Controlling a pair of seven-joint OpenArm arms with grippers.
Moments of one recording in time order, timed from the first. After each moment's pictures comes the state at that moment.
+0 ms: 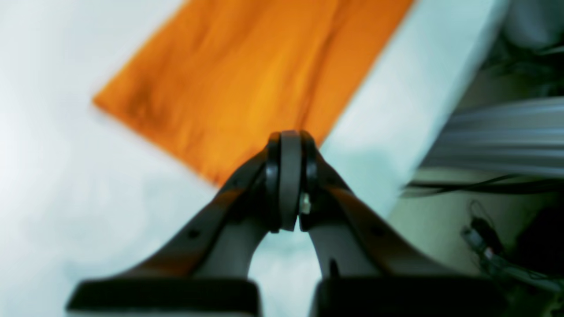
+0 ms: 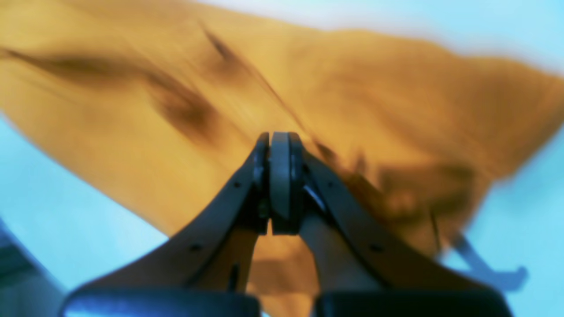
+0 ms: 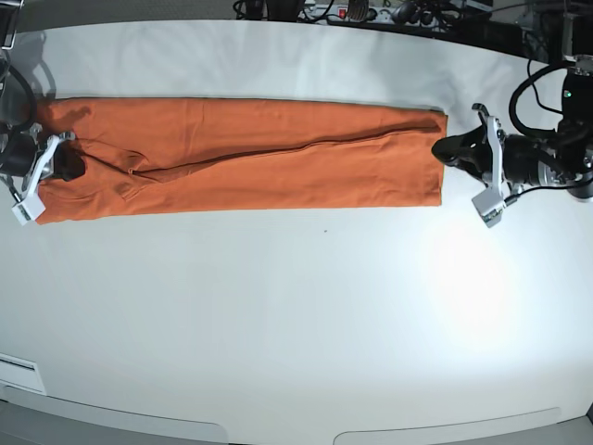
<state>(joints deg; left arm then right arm) 2.7 -45.0 -2.2 102.1 -78.0 -37.8 82.1 -9.7 39.4 19.4 86.8 55.9 40.9 -66.6</state>
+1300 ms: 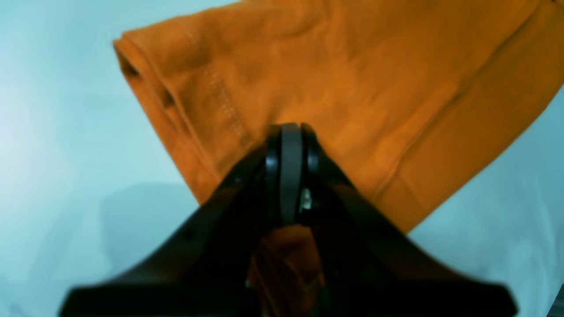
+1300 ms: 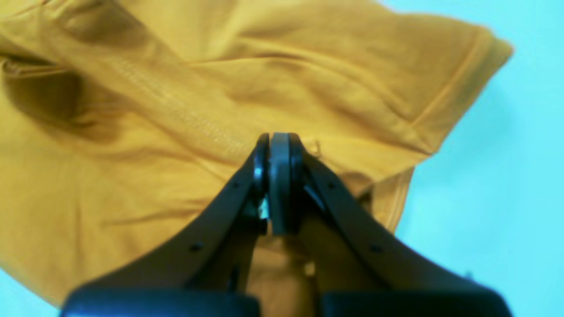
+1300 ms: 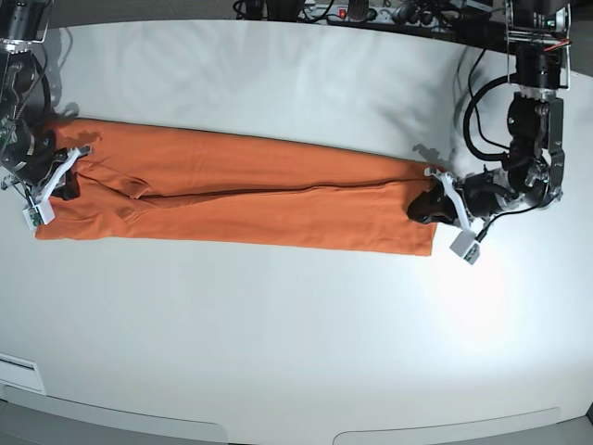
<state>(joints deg) -7.7 -27.9 2.0 77.1 -50.7 -40.1 55.9 -7.5 30.9 19.5 86.1 25.4 34.4 -45.1</state>
